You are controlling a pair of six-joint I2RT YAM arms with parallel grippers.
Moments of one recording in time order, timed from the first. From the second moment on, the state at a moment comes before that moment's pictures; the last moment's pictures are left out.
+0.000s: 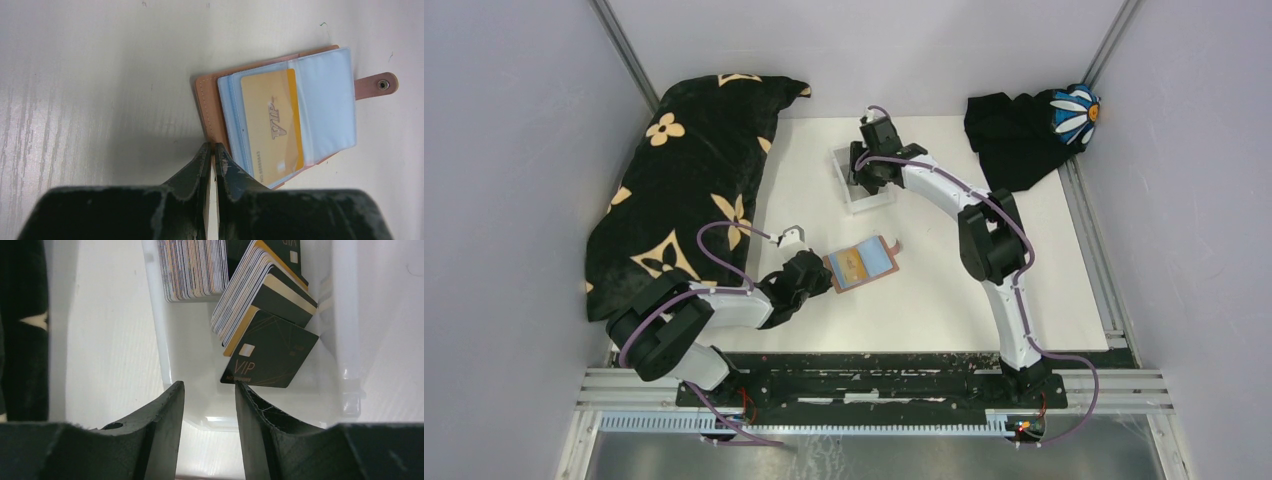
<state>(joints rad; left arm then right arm) -0.77 1.47 0.42 0.37 -0.38 -0.92 0.53 2.28 1.94 -0.43 -0.02 0.50</state>
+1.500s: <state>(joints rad) -0.77 1.51 0.43 0.43 -0.36 -0.92 0.59 2.34 2.07 -0.56 0.19 0.34</state>
